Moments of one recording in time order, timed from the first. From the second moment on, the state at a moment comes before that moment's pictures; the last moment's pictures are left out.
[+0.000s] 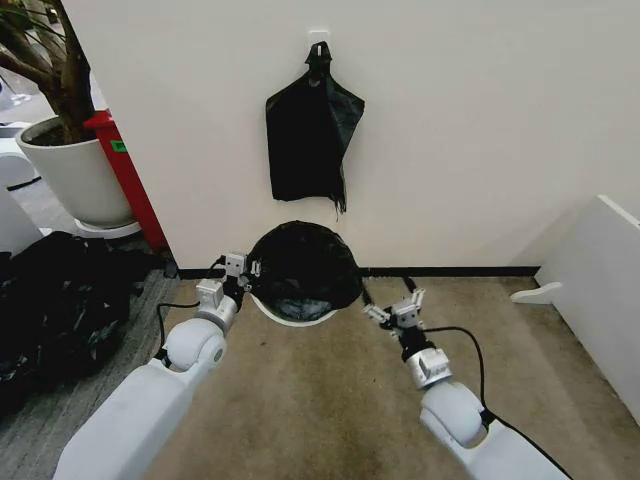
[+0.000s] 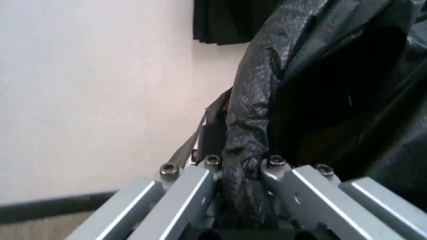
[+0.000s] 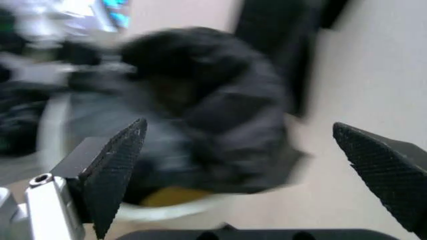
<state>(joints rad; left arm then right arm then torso) 0.91 -1.02 -0.11 -1.75 -0.67 0.15 -0.25 -1.17 1.02 -0.01 1.79 0.10 0.37 0.11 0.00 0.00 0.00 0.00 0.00</state>
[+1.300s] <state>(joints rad) 0.94 -1.03 -0.10 -1.86 -0.75 0.18 -0.28 -1.13 1.08 0.02 1.61 -0.09 0.62 -0.19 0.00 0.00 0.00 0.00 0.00</state>
